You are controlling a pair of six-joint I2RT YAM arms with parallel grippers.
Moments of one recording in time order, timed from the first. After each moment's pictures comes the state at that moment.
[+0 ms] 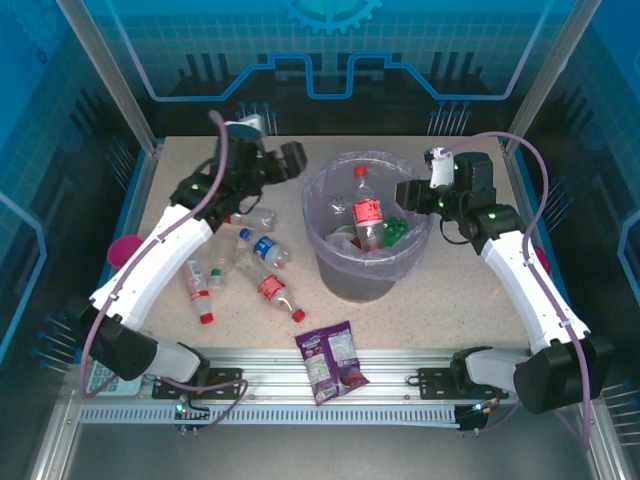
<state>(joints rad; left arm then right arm) -0.41 1.41 1.50 -0.58 -0.10 -0.63 0.19 1.22 1.17 -0.52 -0.31 0.20</state>
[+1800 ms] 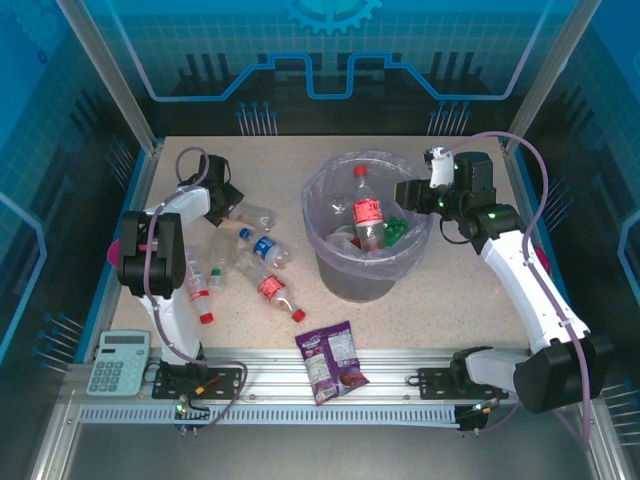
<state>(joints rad) 0.02 1.95 1.32 -0.42 -0.07 -0.93 0.19 1.22 1.17 -0.51 -0.32 0.19</state>
